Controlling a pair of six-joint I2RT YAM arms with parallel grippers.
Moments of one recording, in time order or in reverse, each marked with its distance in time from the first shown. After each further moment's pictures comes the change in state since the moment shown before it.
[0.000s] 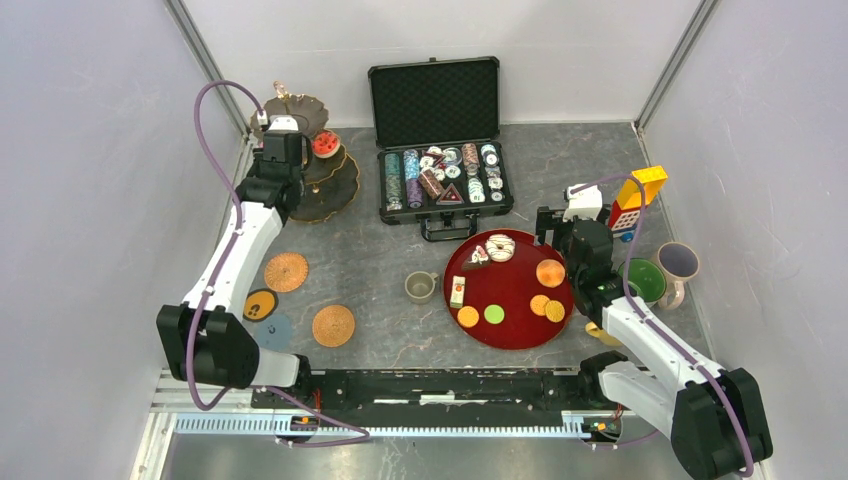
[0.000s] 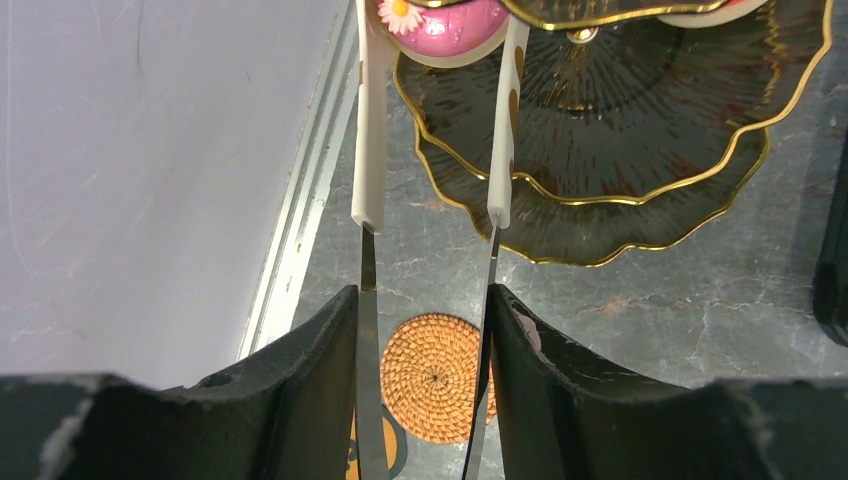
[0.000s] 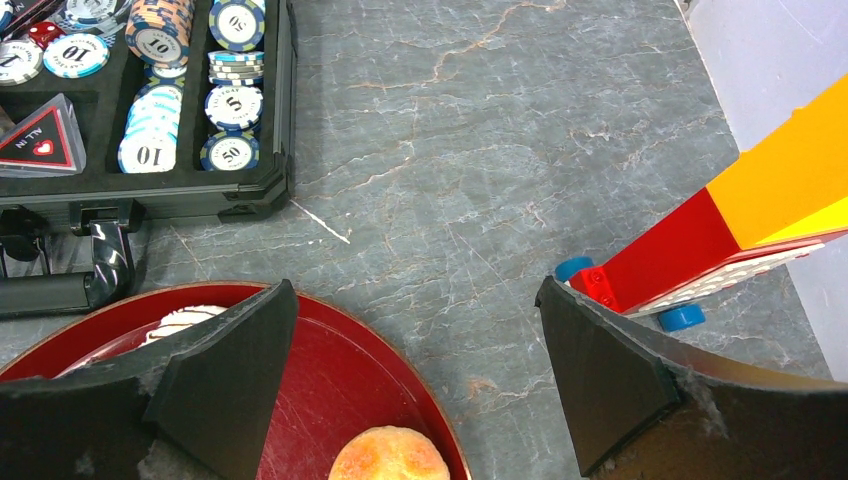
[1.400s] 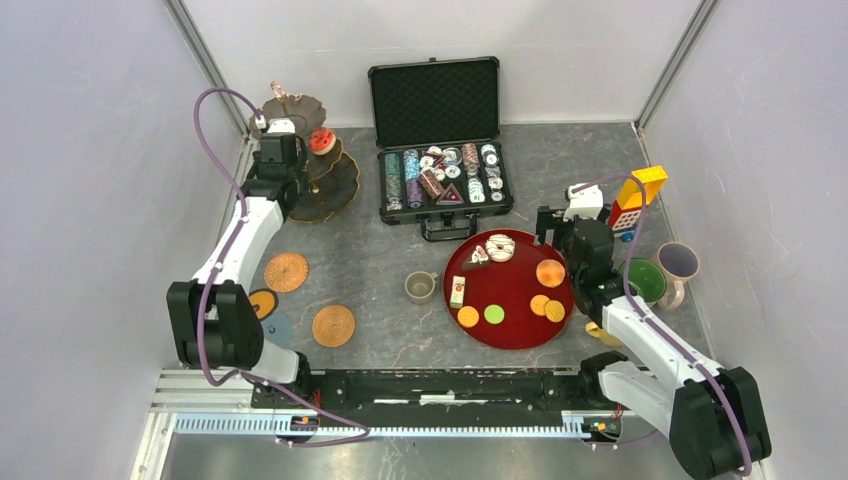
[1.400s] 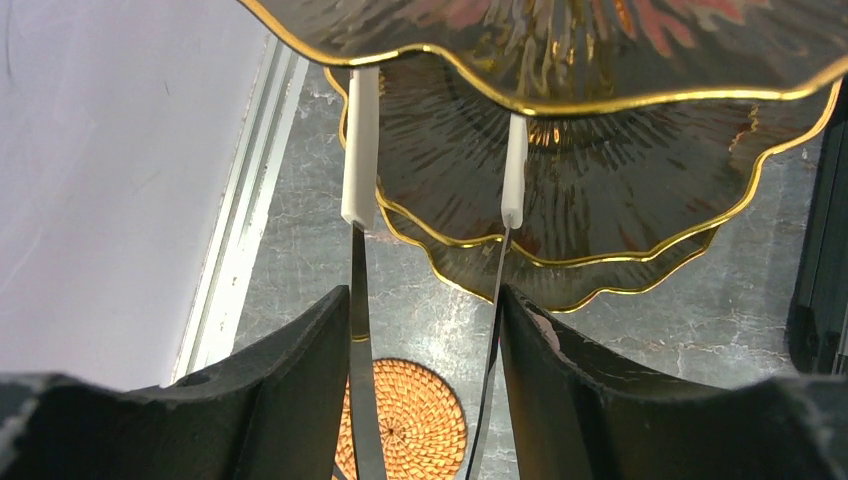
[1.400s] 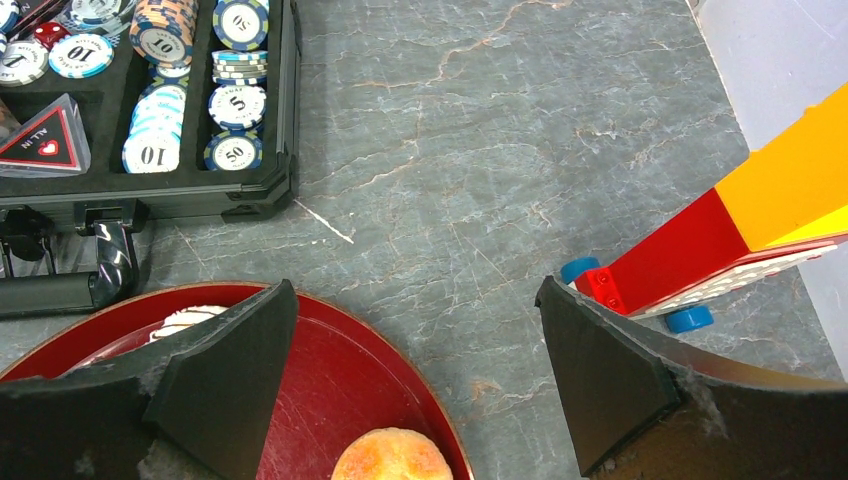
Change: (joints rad) left arm 0.083 0.098 -0.055 0.182 0.146 -0.014; right arm -0.013 0.008 0.000 0.005 -0.023 0.007
